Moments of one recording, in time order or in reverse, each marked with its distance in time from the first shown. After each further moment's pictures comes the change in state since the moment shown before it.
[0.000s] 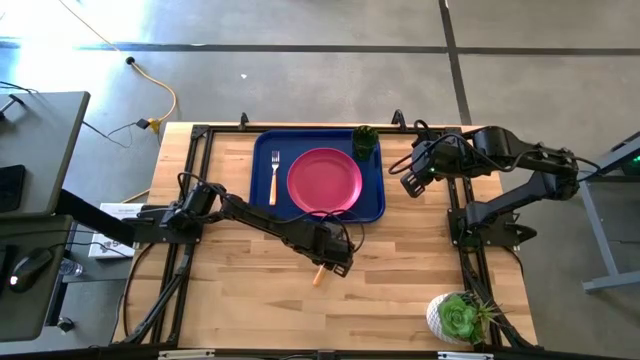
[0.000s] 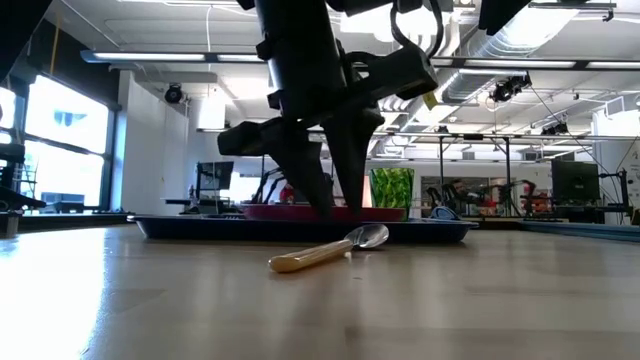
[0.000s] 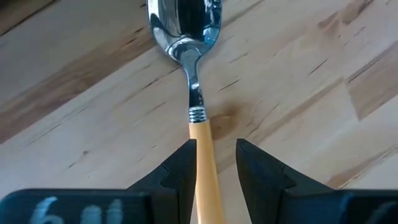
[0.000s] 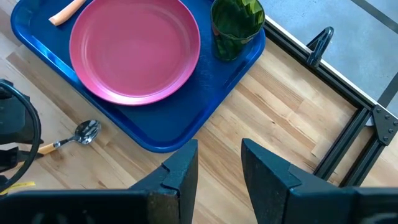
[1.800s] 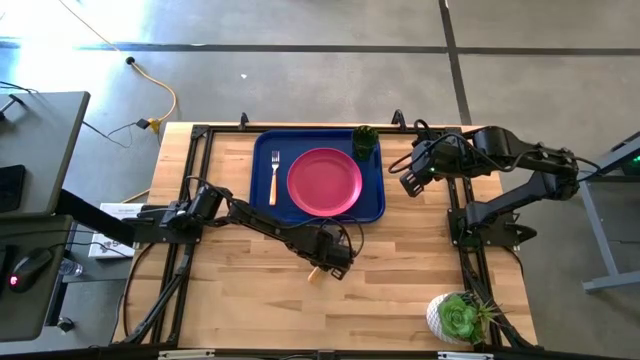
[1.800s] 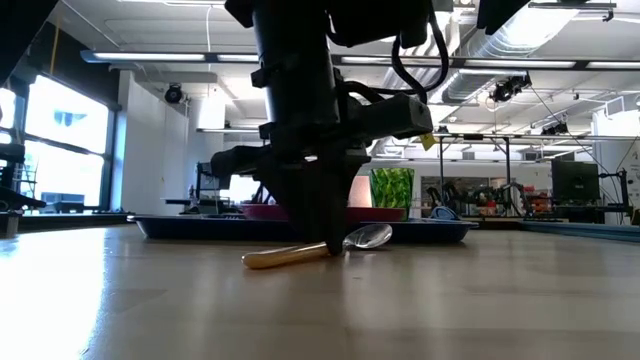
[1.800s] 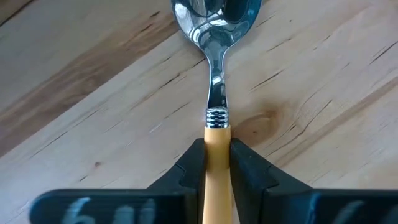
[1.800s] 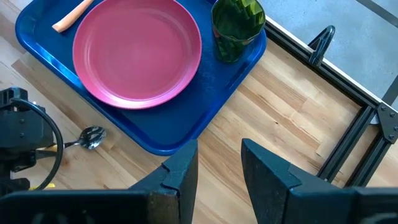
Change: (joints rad) left arm -0.011 0.070 0.001 -0.039 -0.020 0.034; right arm 0.000 0.000 0.000 0.011 0.000 0.023
